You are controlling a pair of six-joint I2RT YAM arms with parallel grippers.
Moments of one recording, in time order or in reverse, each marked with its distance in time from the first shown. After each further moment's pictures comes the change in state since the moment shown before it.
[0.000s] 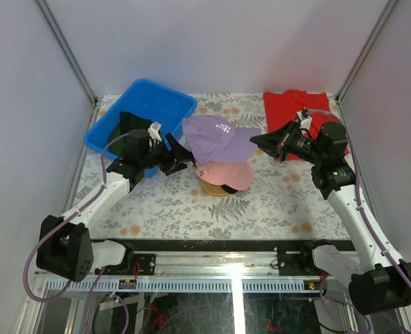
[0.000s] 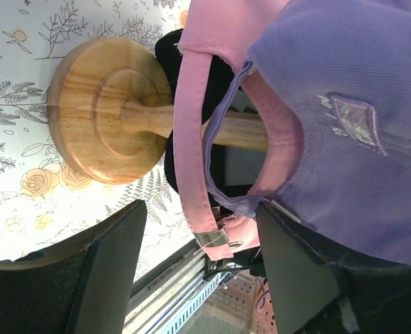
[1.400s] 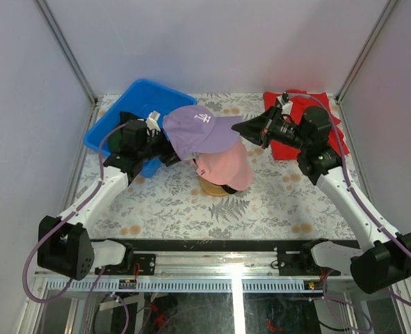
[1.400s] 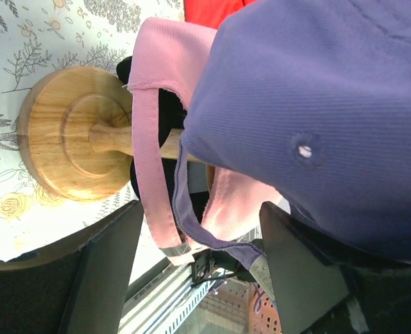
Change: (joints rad) left arm 0.005 0.035 0.114 -0.019 0.016 0.002; right arm 0.160 0.165 0.147 0.102 0.045 0.059
